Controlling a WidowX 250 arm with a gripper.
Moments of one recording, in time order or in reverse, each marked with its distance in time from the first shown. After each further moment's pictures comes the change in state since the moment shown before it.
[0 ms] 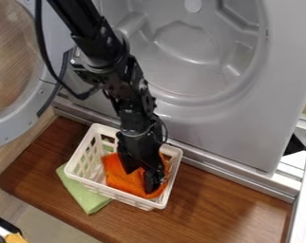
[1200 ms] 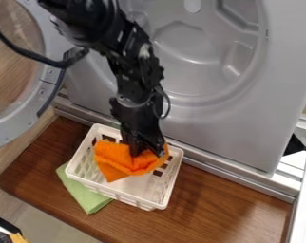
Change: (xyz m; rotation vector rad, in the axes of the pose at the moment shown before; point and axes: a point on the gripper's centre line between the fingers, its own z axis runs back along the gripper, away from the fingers) arm 0.003 -0.001 0.074 0.160 -0.058 0.009
